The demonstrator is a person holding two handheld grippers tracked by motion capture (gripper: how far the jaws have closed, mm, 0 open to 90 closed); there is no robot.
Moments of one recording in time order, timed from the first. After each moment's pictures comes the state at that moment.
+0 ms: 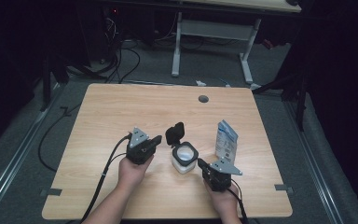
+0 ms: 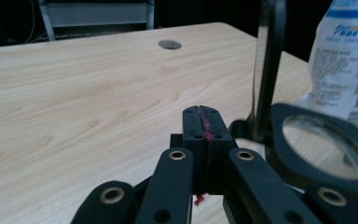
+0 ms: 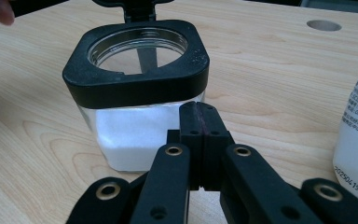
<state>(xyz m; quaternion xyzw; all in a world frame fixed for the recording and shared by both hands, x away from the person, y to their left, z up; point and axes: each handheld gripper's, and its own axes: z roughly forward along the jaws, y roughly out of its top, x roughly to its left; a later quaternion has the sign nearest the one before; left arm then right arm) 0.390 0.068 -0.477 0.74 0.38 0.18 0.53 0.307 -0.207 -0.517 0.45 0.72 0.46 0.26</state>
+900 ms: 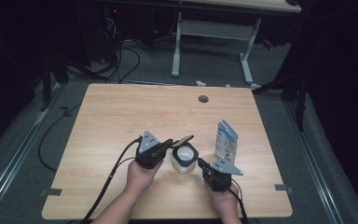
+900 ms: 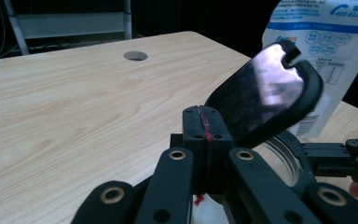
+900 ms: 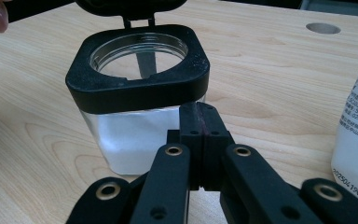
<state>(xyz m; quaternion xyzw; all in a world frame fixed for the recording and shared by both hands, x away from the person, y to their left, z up) 0.371 0.043 -0.471 0.75 0.34 0.16 0.55 0.306 -0.207 -0.516 0.45 0.72 0.46 0.26</state>
